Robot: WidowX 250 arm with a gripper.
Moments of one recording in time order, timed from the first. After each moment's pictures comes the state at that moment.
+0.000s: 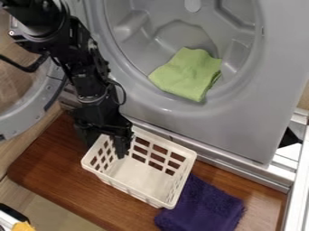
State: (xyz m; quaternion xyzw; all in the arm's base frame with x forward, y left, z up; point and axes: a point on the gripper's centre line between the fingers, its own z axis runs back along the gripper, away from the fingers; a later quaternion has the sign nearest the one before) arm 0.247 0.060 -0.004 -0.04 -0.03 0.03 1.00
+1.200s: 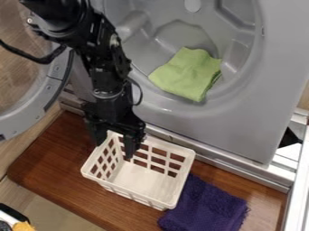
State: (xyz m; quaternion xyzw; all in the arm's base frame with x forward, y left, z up) arm 0.250 0.038 0.013 0.00 -0.03 -0.01 1.00
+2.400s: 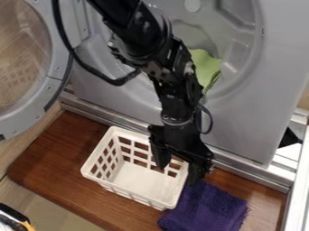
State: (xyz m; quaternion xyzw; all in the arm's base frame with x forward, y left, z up) arm 0.263 -0.063 -0.011 -0.06 -0.03 -0.10 0.99
